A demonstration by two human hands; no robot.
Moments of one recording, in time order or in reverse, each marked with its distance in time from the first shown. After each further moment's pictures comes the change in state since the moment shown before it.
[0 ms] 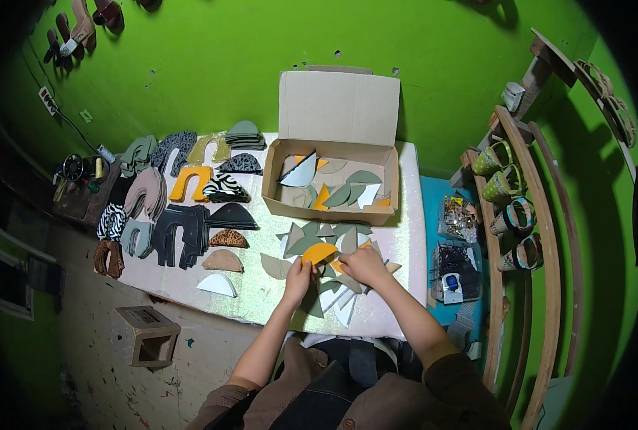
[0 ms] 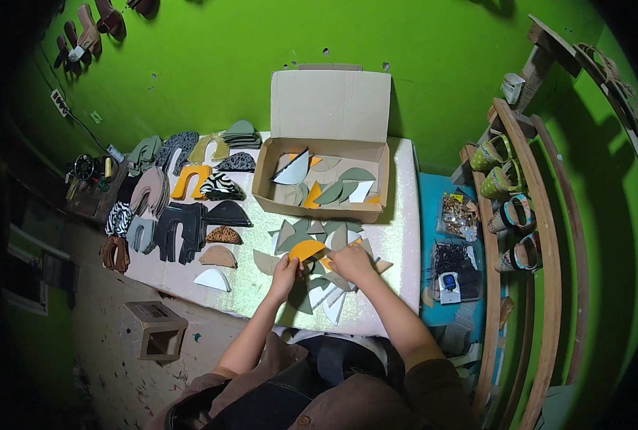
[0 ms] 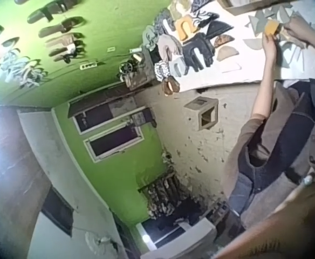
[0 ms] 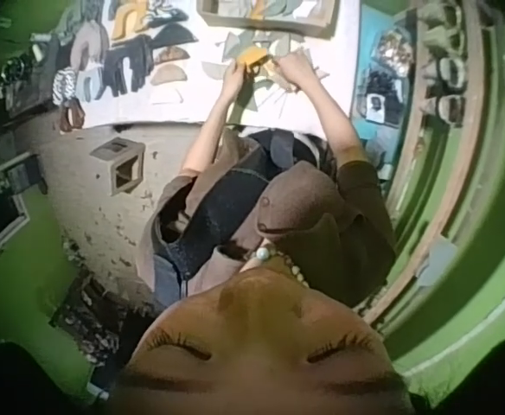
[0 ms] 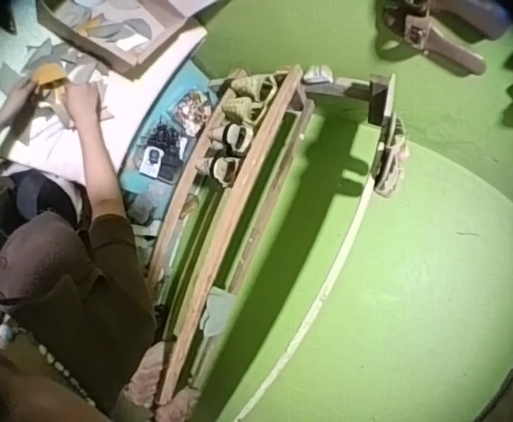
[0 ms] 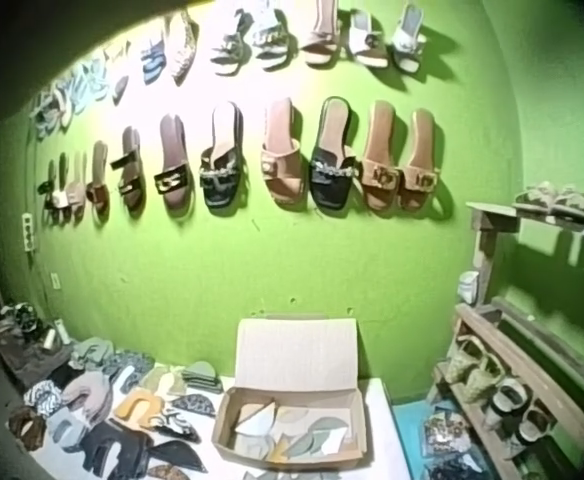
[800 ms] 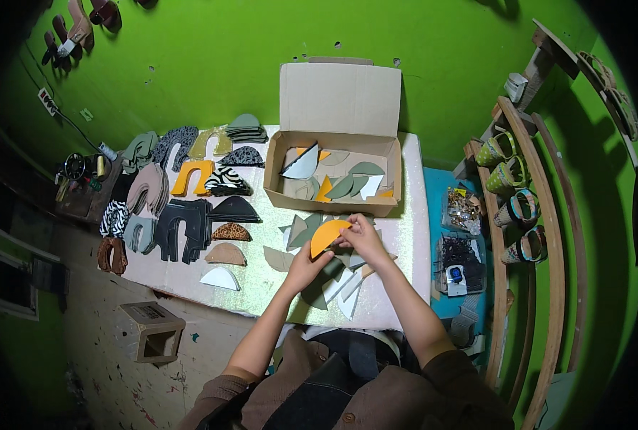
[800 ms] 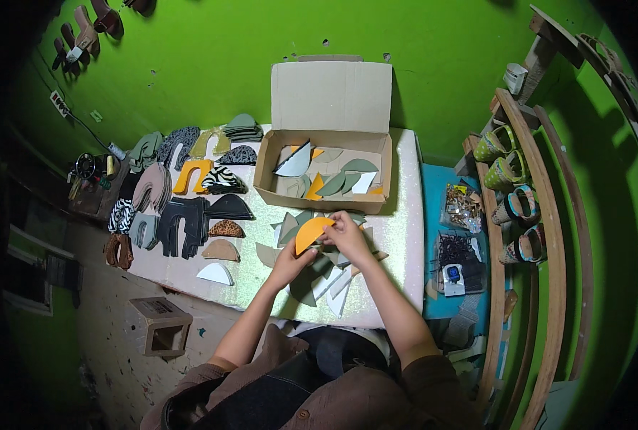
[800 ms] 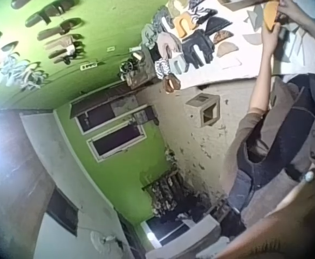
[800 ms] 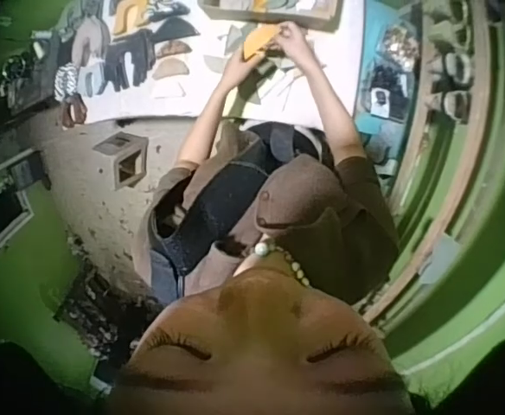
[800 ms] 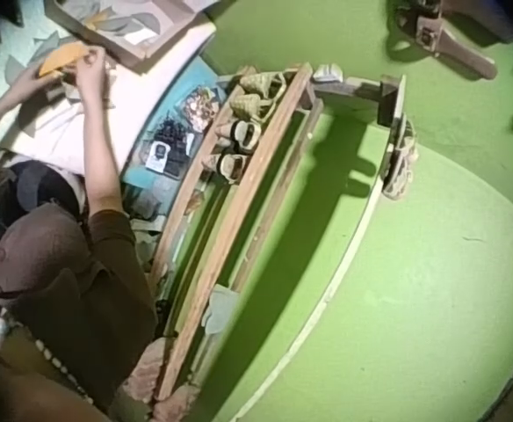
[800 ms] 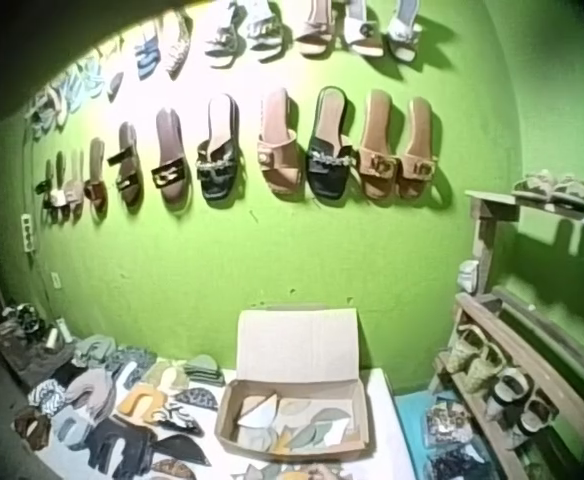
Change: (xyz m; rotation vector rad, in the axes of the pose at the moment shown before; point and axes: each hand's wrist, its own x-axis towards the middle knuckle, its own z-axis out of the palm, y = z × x) left_hand 0.001 0.031 0.000 0.351 -0.179 0.241; right_hand 0.024 -0.014 -0.022 1.606 0.275 0.358
